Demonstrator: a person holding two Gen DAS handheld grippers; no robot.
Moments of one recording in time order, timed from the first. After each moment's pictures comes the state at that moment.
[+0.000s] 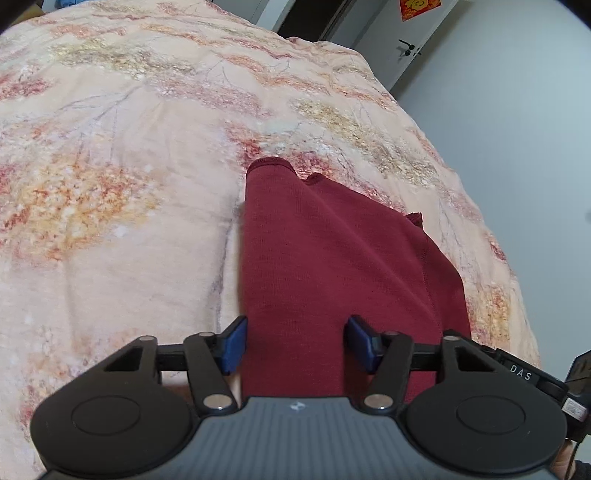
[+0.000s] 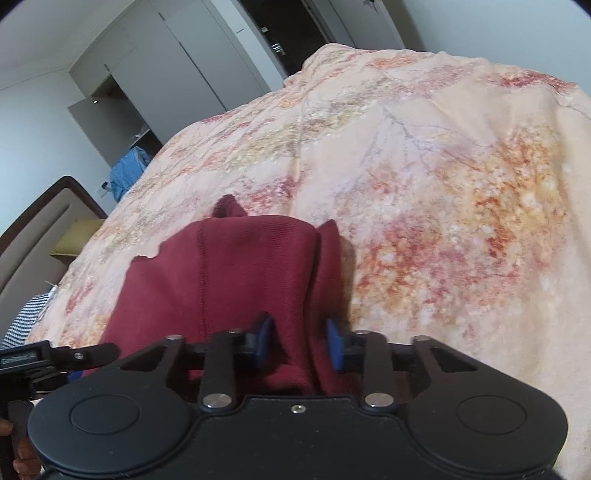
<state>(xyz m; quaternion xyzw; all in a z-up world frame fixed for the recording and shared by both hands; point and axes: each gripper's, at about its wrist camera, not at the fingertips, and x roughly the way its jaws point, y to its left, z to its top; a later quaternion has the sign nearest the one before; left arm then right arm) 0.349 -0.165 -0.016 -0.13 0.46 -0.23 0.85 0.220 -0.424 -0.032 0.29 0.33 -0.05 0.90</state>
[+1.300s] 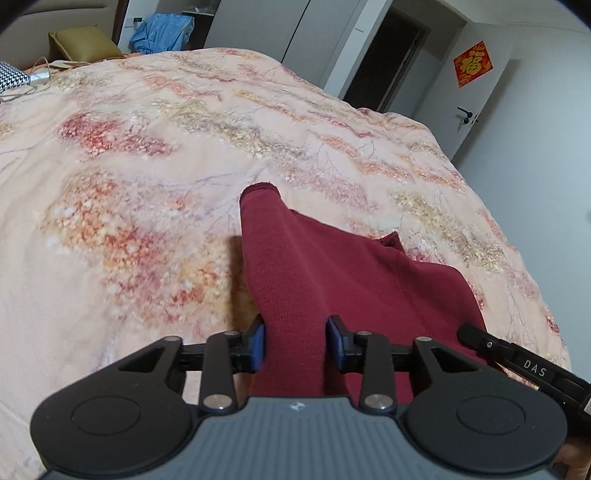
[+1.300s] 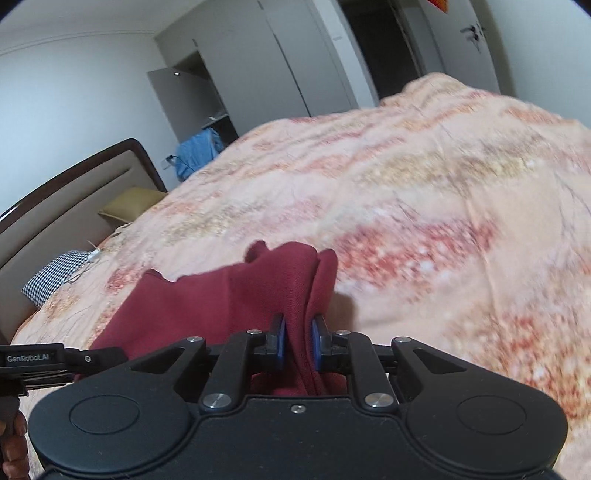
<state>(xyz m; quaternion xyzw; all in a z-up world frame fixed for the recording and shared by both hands) 0.352 -0.063 0.010 -0.15 0.38 -0.11 0.90 0.314 -0.315 -0.003 0.20 0.29 0.04 0.93</state>
